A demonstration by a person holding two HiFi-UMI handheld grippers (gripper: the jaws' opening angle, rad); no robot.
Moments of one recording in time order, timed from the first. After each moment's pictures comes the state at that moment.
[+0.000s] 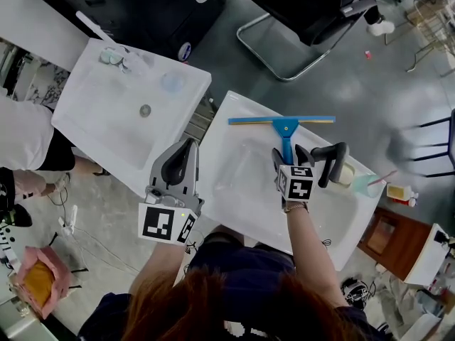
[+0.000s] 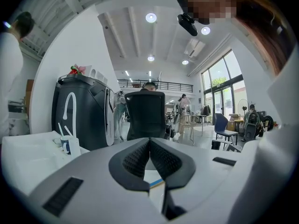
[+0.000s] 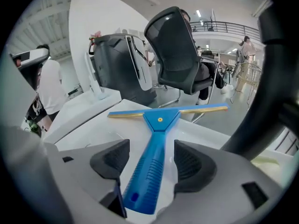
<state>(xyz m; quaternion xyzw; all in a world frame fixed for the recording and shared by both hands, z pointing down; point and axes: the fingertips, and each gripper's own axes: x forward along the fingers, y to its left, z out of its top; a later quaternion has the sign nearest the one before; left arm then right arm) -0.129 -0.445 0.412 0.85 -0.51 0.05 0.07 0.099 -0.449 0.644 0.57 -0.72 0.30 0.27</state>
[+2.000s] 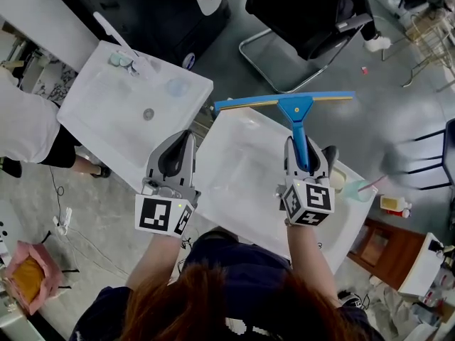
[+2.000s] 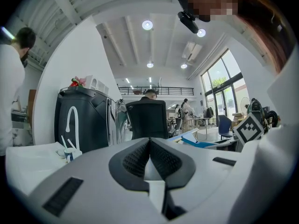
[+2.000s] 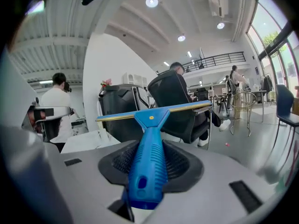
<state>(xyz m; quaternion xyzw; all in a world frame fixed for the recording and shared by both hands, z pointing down) -0.129 -0.438 0.372 0.85 -0.53 0.03 0.03 0.104 -0.452 0.452 0.62 -0.76 0.15 0.07</state>
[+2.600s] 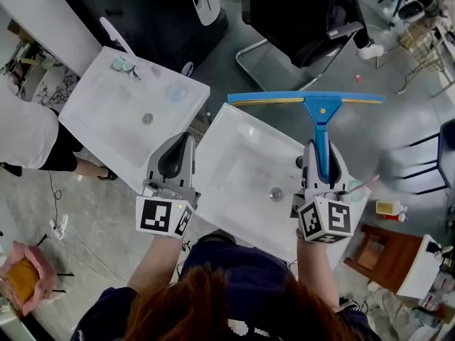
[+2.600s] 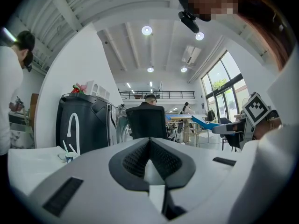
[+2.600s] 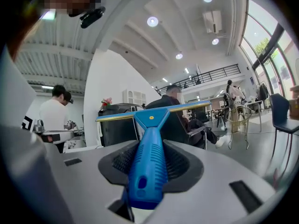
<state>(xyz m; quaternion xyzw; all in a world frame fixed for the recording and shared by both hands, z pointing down) -0.117 -0.411 0.349 0.84 -0.54 0.00 0.01 0.147 -0.407 0.356 0.64 -0.76 0.08 -0.01</state>
